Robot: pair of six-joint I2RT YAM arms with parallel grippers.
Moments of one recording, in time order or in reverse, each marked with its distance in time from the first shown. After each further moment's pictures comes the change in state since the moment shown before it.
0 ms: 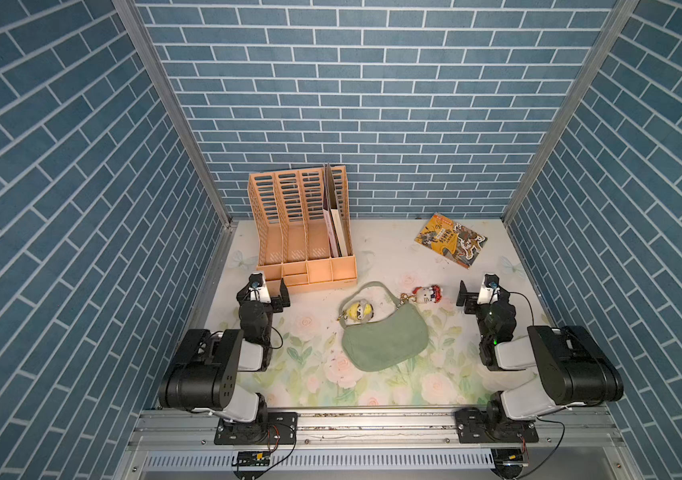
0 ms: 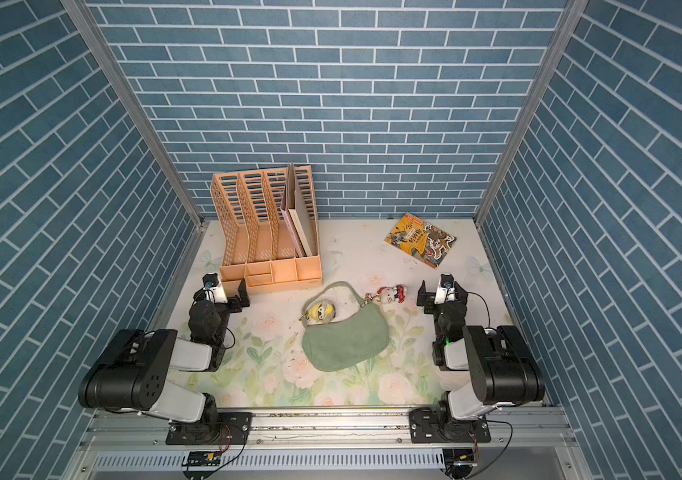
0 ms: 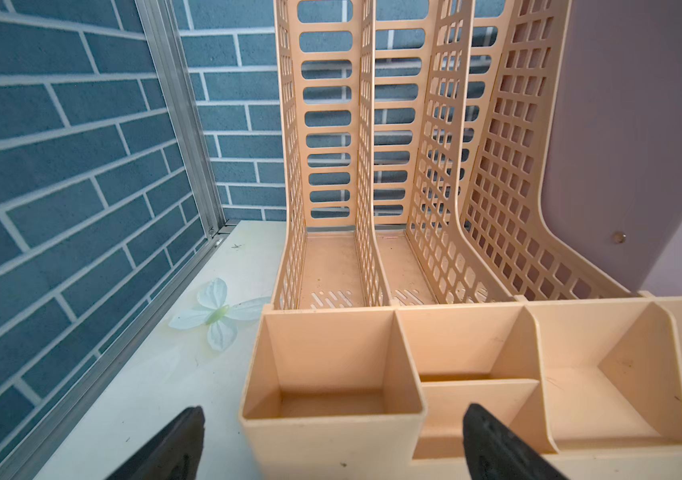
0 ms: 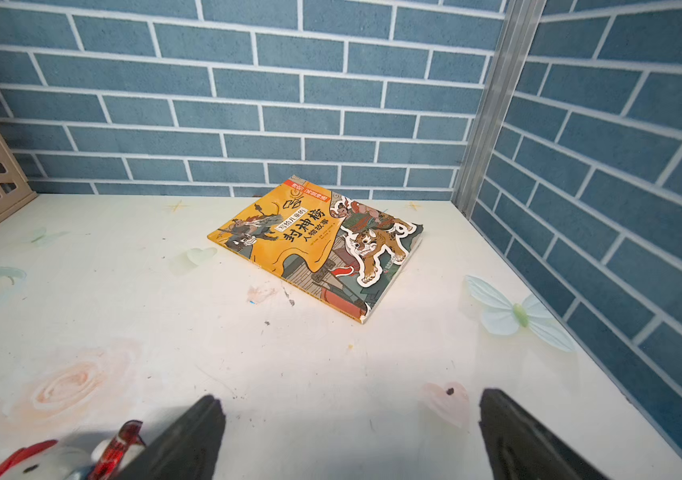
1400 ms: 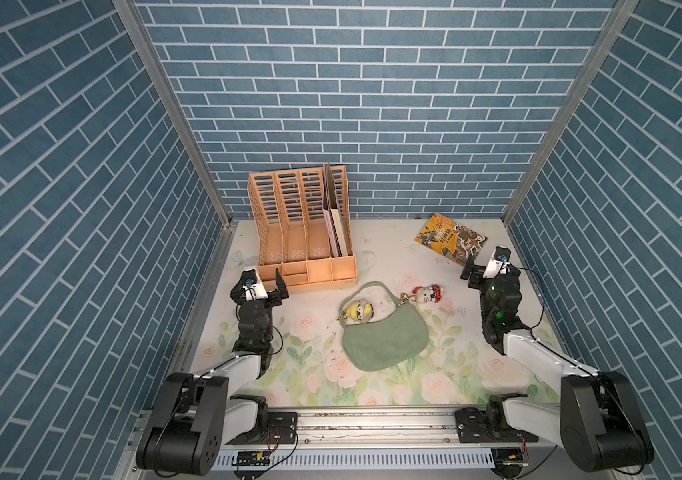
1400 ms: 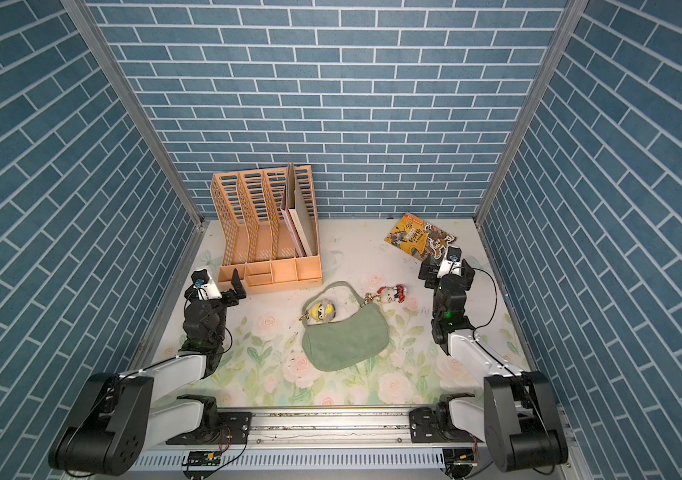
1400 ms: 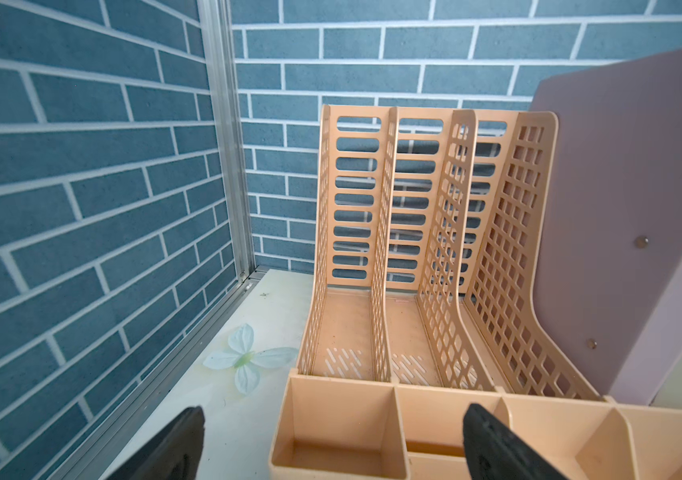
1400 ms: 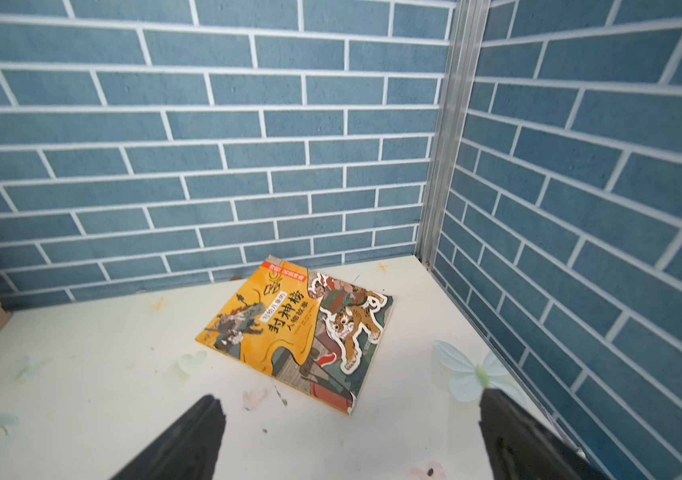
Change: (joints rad) left arm -0.099 -0.353 0.036 -0.285 -0.225 -0.084; right arm 0.123 -0.354 0.332 -0.667 0.256 0.114
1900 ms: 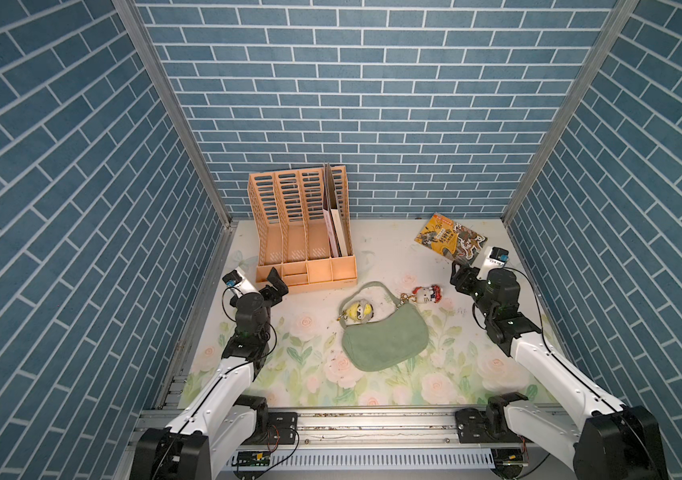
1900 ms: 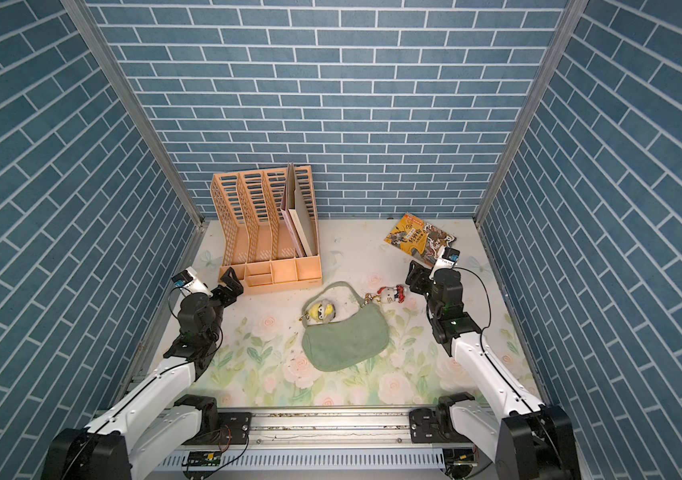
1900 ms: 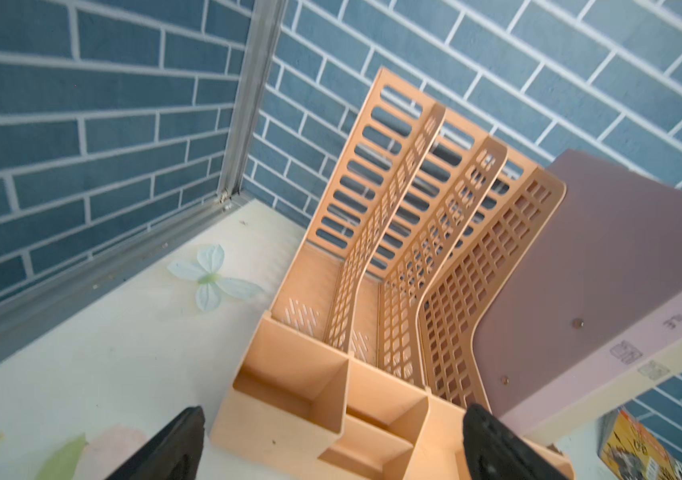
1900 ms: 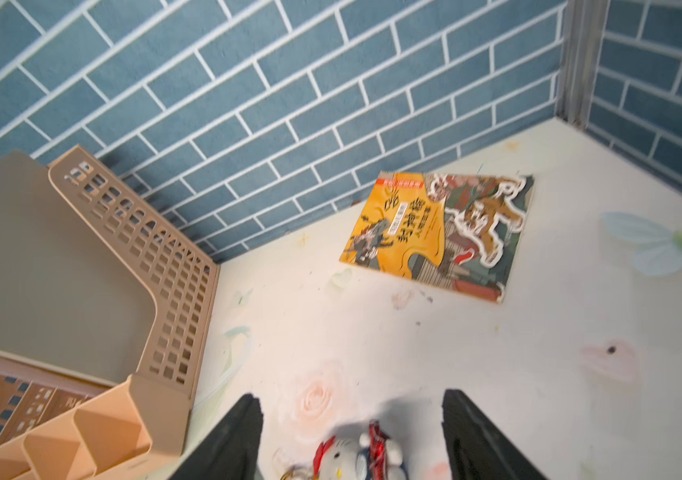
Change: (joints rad) left arm -0.013 -0.194 0.113 -0.515 0.050 -0.446; right arm 0.095 -0.115 0.061 -0.397 -0.267 0.436
